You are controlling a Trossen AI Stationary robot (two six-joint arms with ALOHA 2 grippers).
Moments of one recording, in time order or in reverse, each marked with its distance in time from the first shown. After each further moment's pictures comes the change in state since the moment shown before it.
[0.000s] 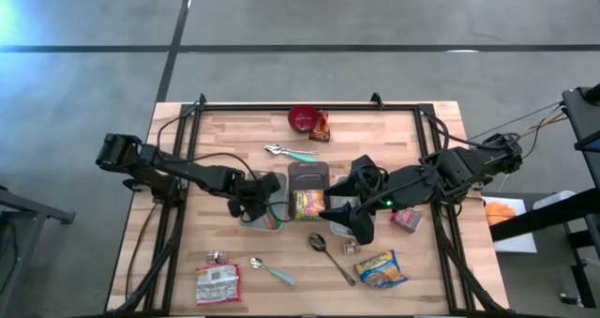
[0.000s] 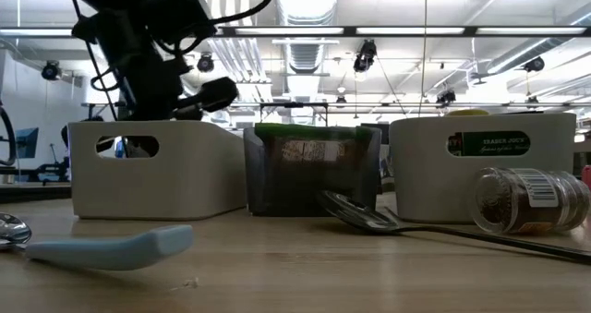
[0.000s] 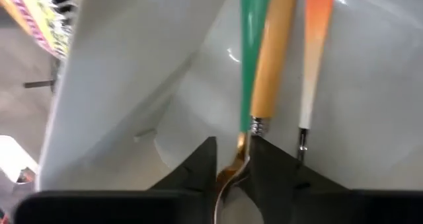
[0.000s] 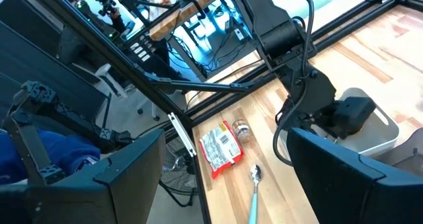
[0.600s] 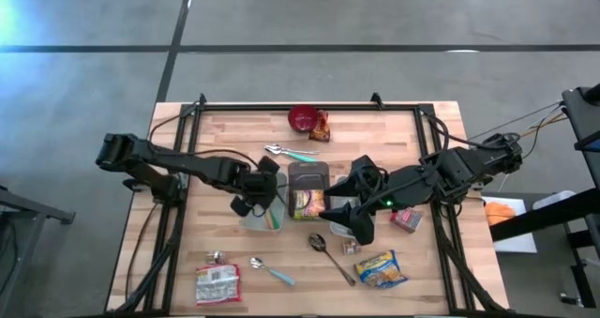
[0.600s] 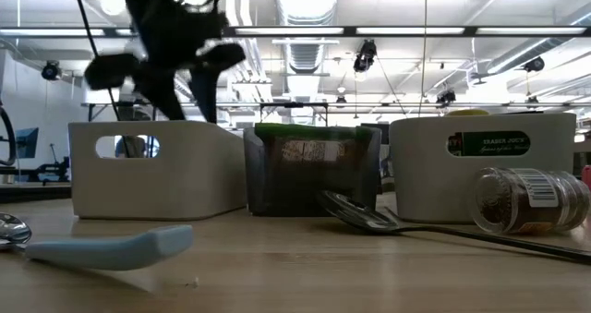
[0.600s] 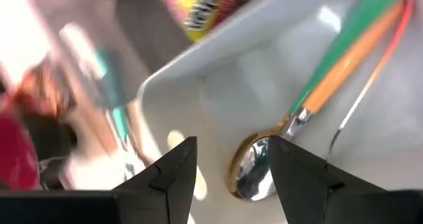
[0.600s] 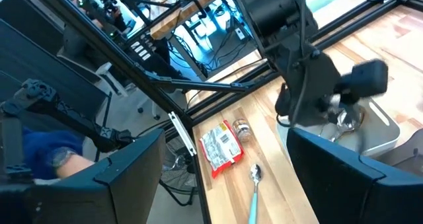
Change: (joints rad) left arm 0.000 -0.001 0.315 -0.418 -0.099 -0.465; right arm 0.000 0.000 0.000 0.000 -0.004 -0.006
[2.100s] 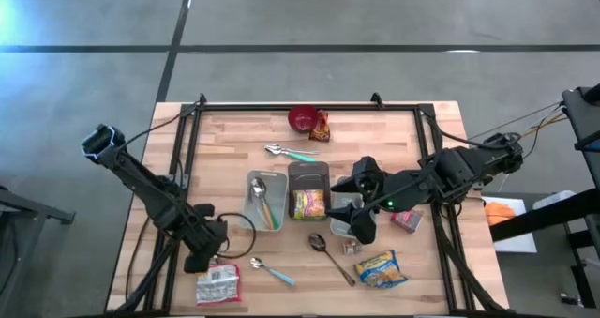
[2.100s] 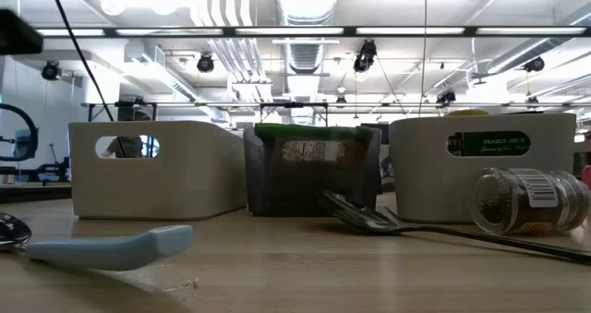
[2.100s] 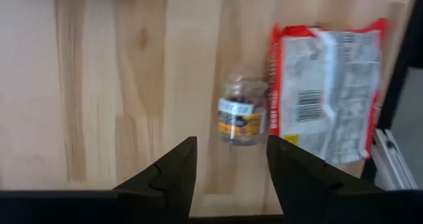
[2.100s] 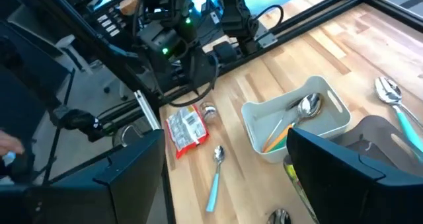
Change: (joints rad) left arm -0.624 -0.215 -0.126 -0.245 0.320 -1.408; right arm 0.006 -0.005 0.000 -0.136 0.029 -0.046
